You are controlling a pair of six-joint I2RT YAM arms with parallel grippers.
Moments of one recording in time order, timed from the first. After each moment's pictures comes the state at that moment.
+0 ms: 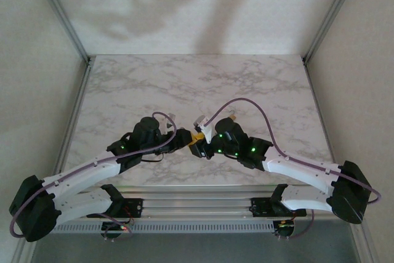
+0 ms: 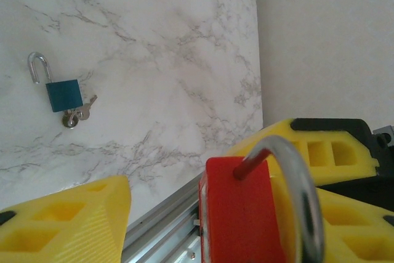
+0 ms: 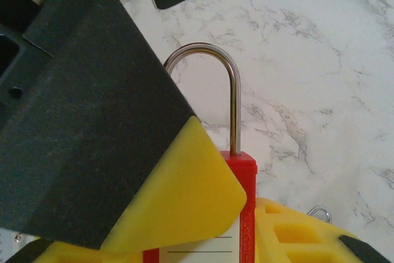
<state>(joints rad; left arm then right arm) -0.72 1.04 0.59 -0.04 0.36 -1.08 1.00 1.16 0.75 -0.10 -0.18 0.17</state>
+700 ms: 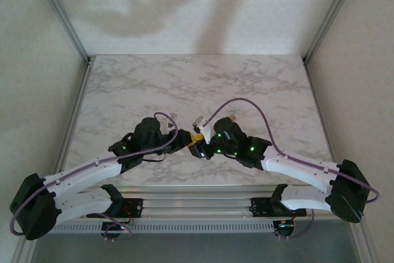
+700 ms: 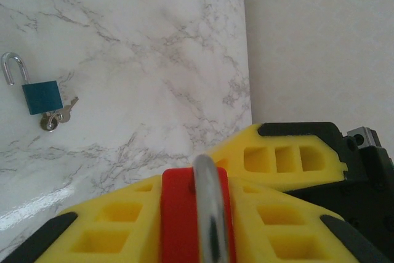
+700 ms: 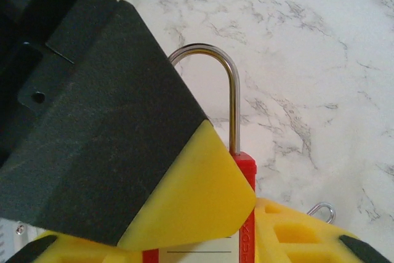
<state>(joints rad) -0.74 1.05 0.59 0.01 0.36 -1.11 1.00 1.18 0.76 -0.12 -0.19 0.16</state>
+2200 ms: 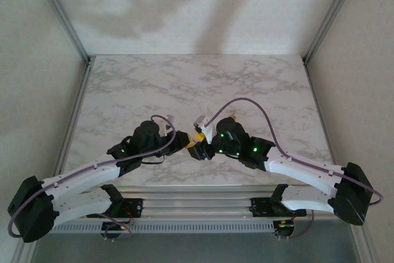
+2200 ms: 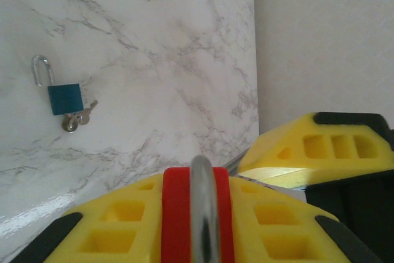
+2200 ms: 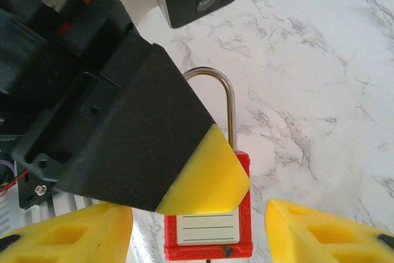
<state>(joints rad) -0.74 1.01 0.54 0.01 0.28 -1.14 1.00 1.14 0.76 -0.12 -0.19 0.14</state>
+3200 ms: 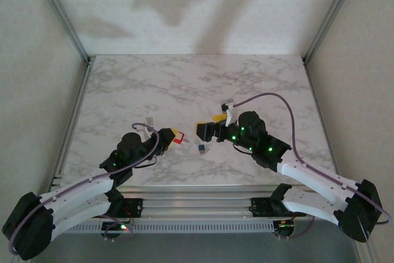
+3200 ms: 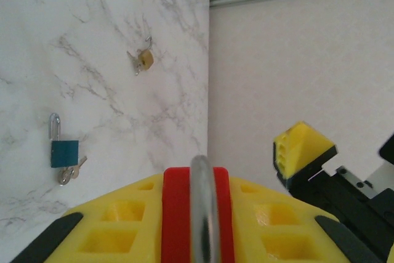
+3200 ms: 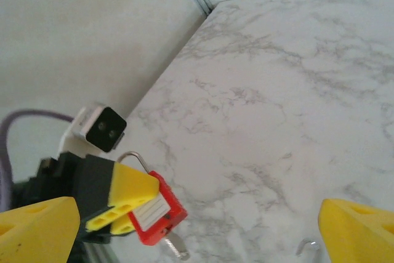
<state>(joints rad) -0.63 0.86 0.26 0.40 0.18 -1.36 0.84 1.00 0.70 0.01 -0.13 0.58</state>
